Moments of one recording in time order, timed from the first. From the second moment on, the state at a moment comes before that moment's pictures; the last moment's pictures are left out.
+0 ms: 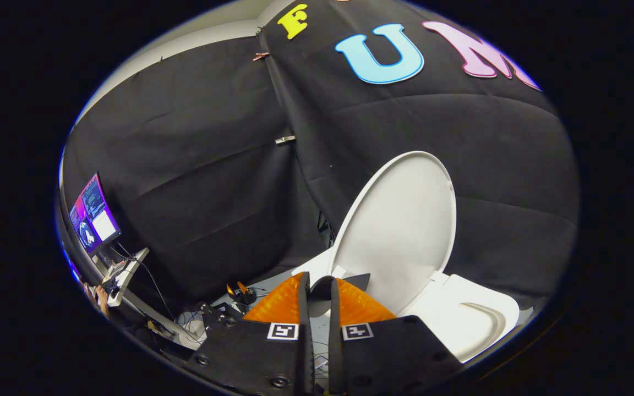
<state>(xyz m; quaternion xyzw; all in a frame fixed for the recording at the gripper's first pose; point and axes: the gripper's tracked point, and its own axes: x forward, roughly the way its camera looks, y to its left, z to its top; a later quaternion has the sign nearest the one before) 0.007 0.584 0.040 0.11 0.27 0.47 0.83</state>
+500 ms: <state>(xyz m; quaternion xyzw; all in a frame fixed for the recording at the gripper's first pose) -0.008 0.659 0.035 0.08 0.28 0.51 0.81</state>
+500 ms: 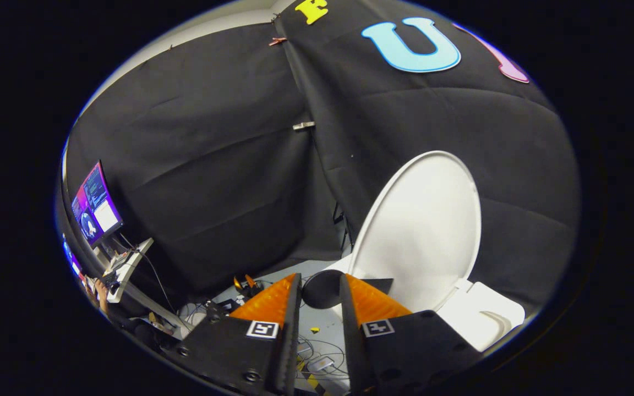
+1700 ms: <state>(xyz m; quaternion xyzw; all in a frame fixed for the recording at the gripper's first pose) 0.021 0.518 0.110 0.05 0.08 0.45 0.89</state>
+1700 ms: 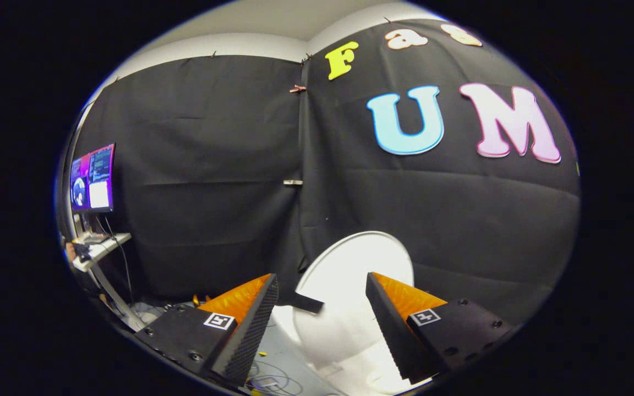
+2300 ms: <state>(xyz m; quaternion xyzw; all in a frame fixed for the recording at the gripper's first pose) 0.041 0.257 0.084 0.05 0.01 0.24 0.97</state>
